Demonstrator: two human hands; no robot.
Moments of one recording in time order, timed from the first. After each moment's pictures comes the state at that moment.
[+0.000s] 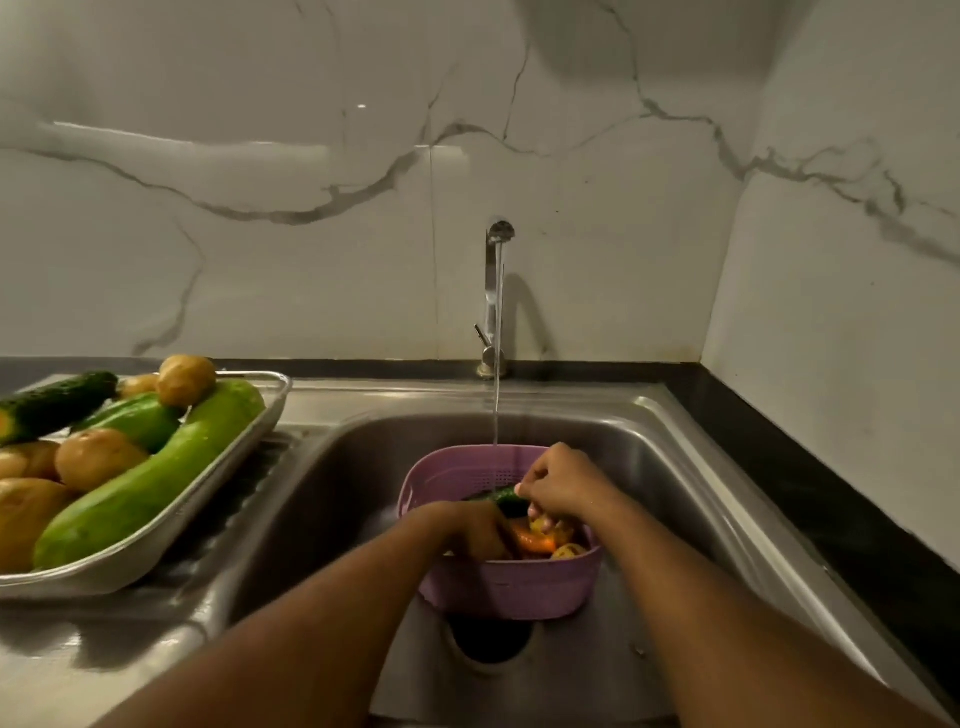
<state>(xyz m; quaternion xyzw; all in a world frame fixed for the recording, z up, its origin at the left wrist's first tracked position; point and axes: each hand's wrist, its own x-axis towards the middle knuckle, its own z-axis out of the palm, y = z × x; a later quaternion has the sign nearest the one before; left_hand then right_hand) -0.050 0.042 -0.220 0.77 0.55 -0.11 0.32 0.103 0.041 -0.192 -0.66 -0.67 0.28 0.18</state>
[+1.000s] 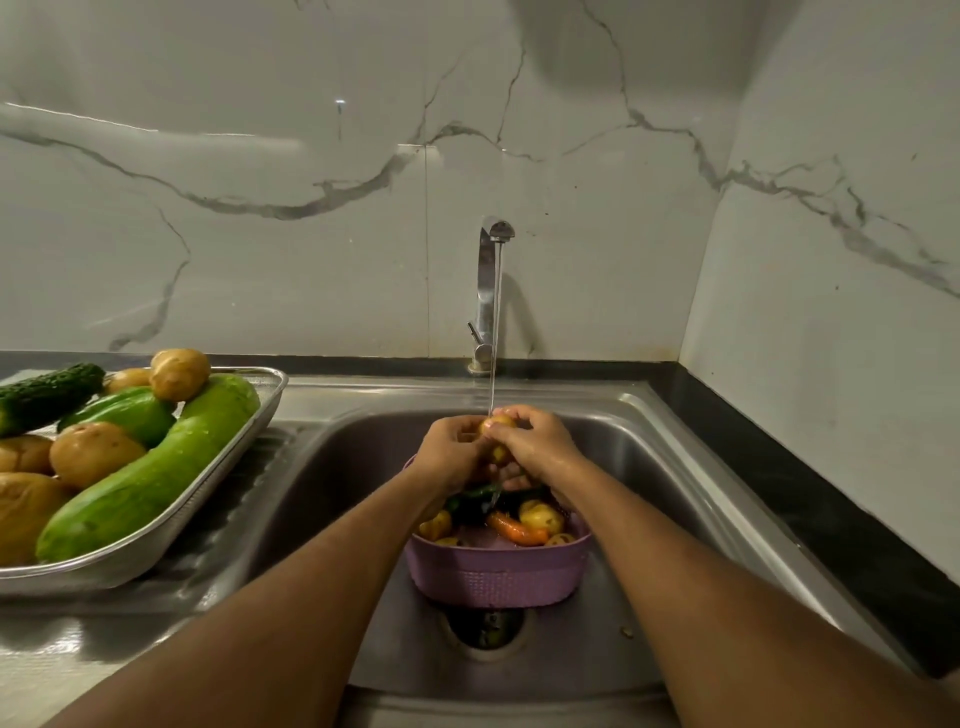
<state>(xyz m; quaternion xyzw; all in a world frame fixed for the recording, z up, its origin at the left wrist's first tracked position) -0.070 0.039 -0.187 0.59 0.50 0.44 0.47 0.072 0.039 -0.171 -0.59 -0.56 0.42 0.40</state>
